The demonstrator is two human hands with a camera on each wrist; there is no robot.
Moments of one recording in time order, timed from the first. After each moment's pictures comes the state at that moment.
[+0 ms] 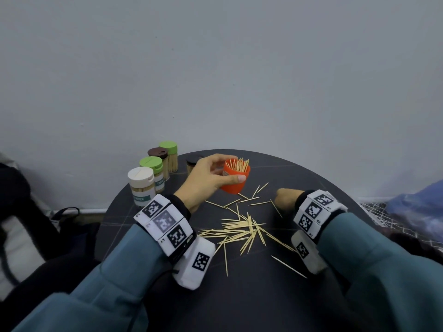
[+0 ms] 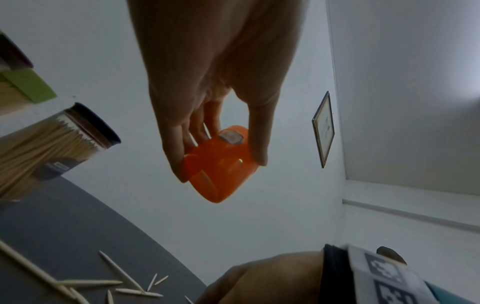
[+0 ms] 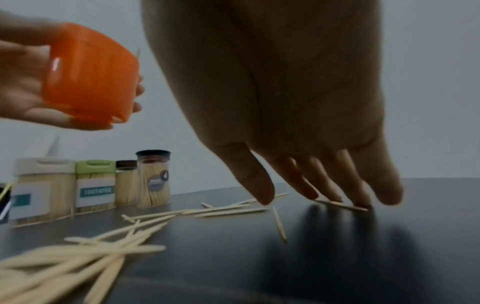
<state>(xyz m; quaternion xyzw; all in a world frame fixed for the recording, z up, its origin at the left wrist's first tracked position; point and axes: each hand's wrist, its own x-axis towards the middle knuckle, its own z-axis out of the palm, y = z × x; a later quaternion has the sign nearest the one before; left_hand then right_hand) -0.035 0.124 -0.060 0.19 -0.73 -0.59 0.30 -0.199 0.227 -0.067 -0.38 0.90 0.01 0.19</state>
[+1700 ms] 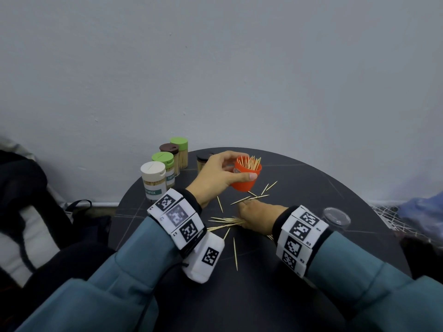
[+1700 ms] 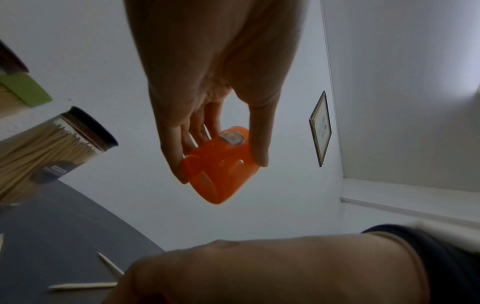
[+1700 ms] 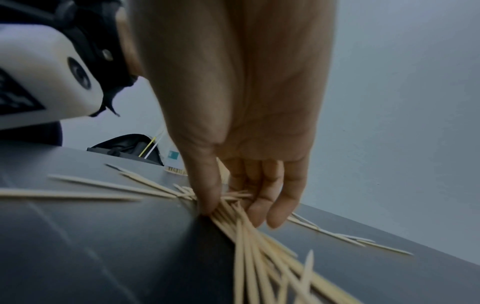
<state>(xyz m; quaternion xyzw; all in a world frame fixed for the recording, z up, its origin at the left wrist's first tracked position) -0.032 0.126 -0.061 0.20 -0.73 -0.58 0.29 -0.121 0.208 -0.082 -0.64 0.73 0.21 0.06</state>
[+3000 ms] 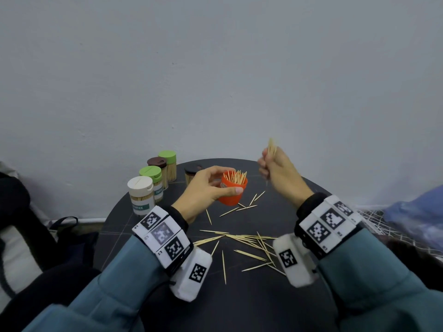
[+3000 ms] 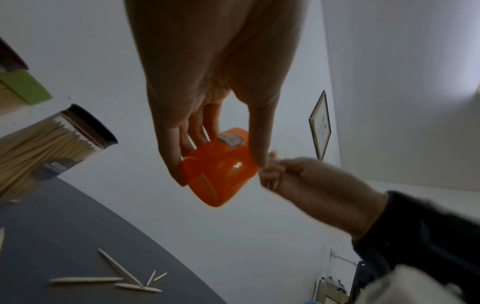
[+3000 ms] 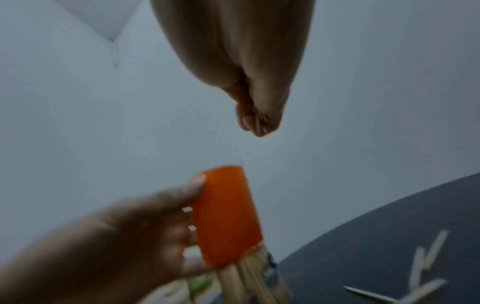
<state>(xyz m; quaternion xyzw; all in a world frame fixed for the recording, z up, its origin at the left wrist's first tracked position) -0.031 0.129 -0.061 0.18 -0.74 -0.58 0.29 -0.172 0.224 -0.028 -0.45 0.64 -0.60 0.19</state>
